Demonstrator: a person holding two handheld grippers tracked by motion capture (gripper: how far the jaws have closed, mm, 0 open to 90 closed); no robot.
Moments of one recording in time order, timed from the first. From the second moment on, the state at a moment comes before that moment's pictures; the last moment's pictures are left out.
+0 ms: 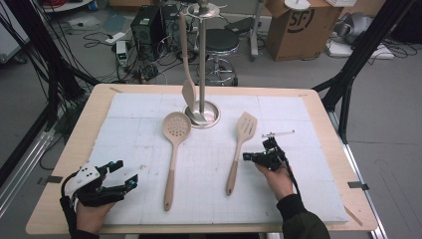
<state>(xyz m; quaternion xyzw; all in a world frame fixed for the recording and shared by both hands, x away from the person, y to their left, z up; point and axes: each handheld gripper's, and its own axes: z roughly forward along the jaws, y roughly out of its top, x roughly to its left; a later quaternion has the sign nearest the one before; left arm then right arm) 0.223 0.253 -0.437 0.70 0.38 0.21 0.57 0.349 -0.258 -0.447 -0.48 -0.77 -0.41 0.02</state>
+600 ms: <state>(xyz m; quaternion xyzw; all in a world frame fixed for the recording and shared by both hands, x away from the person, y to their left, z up) 0.224 0.249 -0.438 0.70 0.38 0.21 0.56 0.327 -0.250 -0.460 -0.45 -0.78 -0.42 0.06</state>
